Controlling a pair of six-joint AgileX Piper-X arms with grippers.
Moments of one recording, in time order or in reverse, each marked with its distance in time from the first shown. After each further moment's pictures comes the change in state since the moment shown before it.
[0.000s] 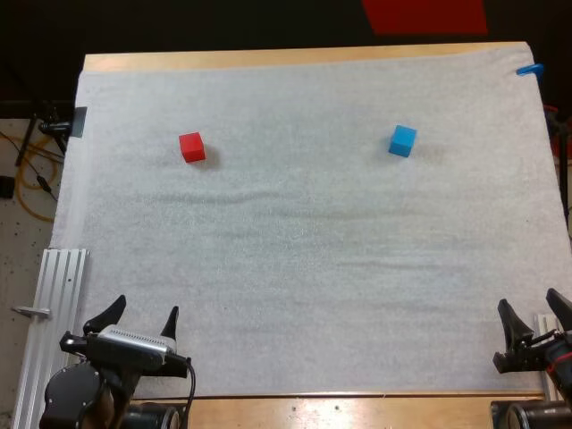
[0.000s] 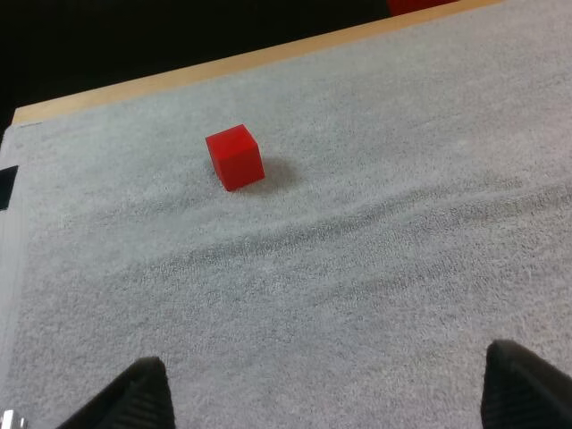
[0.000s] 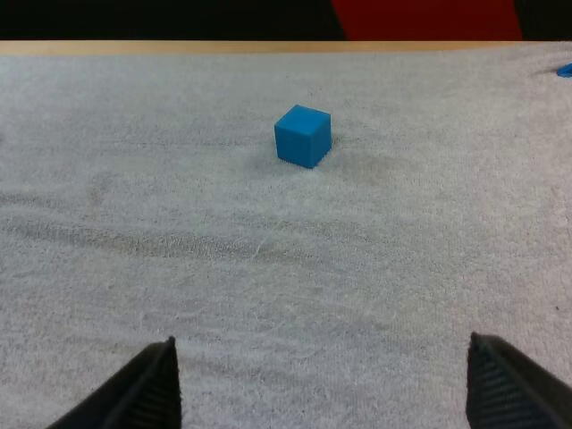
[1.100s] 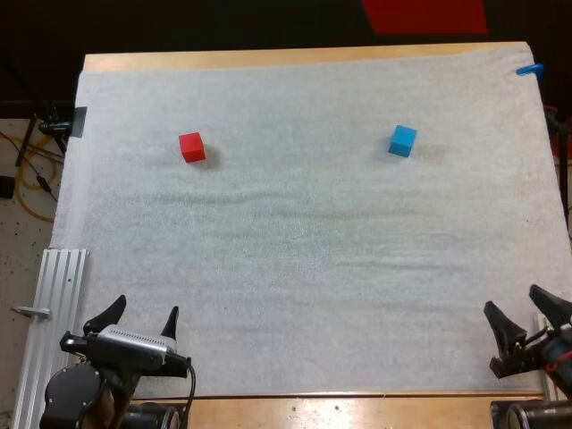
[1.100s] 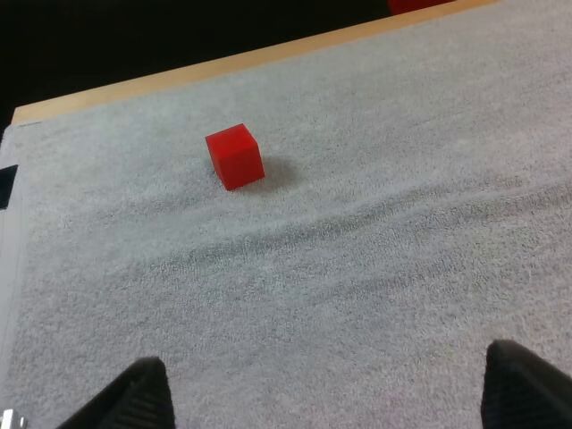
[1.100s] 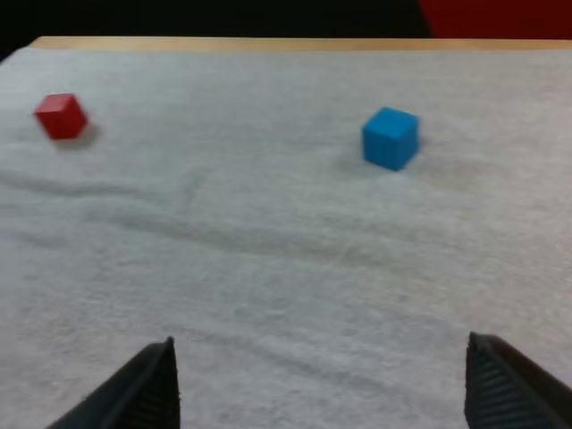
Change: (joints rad) left arm 0.000 0.000 0.000 0.000 0.000 0.000; right arm 0.000 0.094 -0.063 0.000 -0.163 -0.002
